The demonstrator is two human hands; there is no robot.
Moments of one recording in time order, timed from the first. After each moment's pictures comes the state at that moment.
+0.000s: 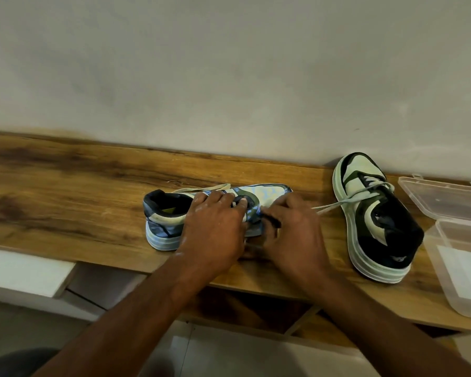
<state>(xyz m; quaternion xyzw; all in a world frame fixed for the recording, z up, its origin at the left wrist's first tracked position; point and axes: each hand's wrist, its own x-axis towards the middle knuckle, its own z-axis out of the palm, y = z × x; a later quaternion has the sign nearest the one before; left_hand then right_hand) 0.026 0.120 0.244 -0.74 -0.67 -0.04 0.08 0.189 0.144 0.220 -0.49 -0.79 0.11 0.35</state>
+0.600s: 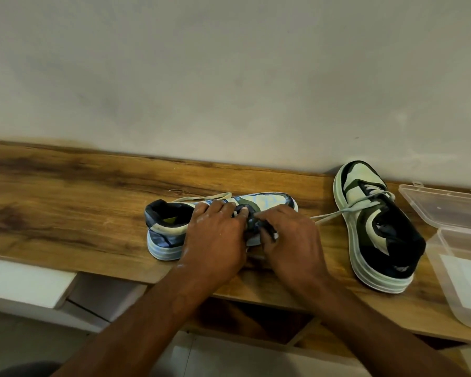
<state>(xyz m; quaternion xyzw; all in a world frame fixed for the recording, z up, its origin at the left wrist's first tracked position) 0.026 0.118 0.246 -0.74 -0.67 -0.03 0.06 0.183 0.142 0.232 -0.46 -0.80 0.11 0.36</state>
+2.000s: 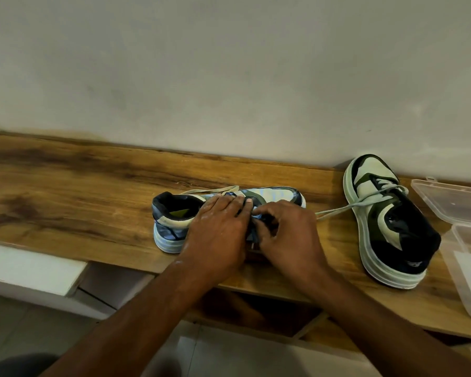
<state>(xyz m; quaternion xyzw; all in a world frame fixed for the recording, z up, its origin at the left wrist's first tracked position) 0.011 0.110 0.240 -0.77 -0.63 -0.05 0.05 0.164 0.142 0.235 -0.48 -0.79 0.18 0.35</state>
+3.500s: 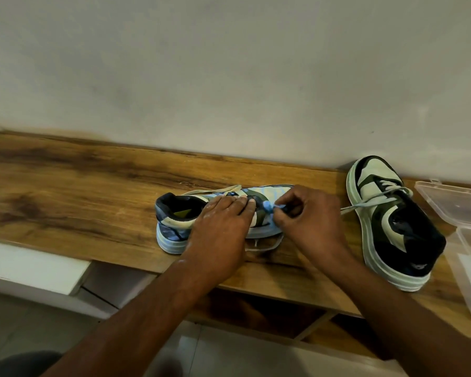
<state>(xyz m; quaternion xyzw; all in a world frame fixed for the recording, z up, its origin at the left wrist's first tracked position) 0.008 0.112 0.242 -0.77 -0.63 -0.07 0.06 0.183 0.167 0.246 -0.52 -0.73 0.23 0.38</state>
